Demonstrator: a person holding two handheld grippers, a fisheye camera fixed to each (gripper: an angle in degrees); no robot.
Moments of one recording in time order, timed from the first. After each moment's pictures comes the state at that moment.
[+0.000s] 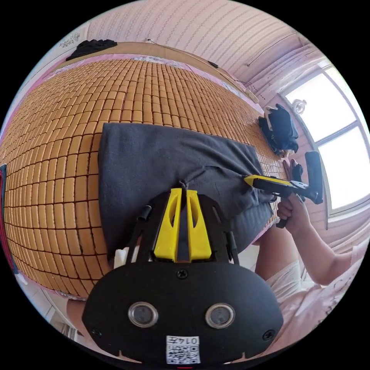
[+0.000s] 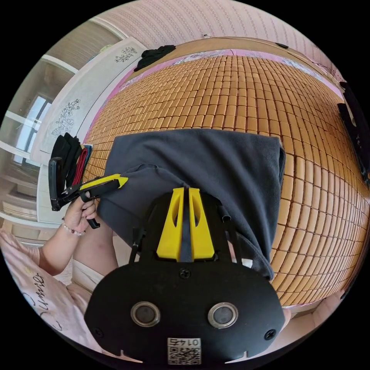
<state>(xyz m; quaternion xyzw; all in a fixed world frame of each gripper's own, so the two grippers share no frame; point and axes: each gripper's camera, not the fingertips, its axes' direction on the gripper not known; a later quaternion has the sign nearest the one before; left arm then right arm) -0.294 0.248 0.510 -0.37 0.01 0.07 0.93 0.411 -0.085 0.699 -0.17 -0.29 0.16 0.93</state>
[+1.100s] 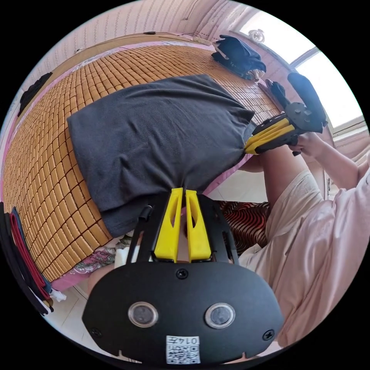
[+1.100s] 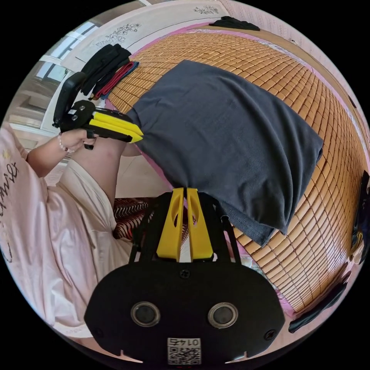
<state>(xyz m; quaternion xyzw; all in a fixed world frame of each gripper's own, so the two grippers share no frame) -0.212 0.382 0.488 -0.49 0.02 0.26 0.83 0.226 -0.081 0.680 -0.26 -0.32 -0.11 0.90</state>
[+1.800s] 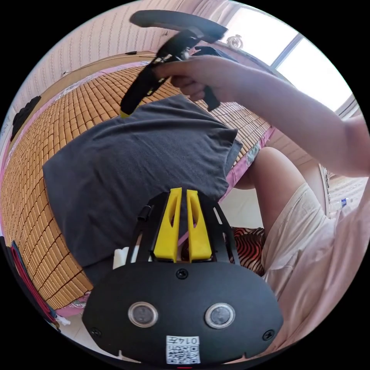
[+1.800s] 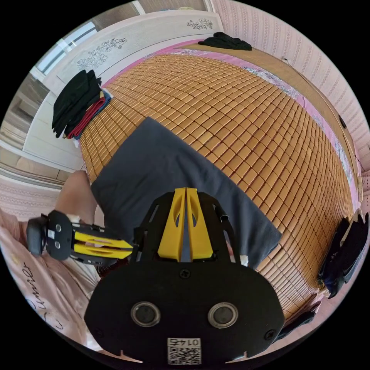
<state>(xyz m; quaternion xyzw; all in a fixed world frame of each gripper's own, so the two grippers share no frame) -0.150 0.444 0.548 -0.44 0.06 0.30 0.85 0.197 -0.255 0.768 -0.20 -0.25 -0.09 0.94</state>
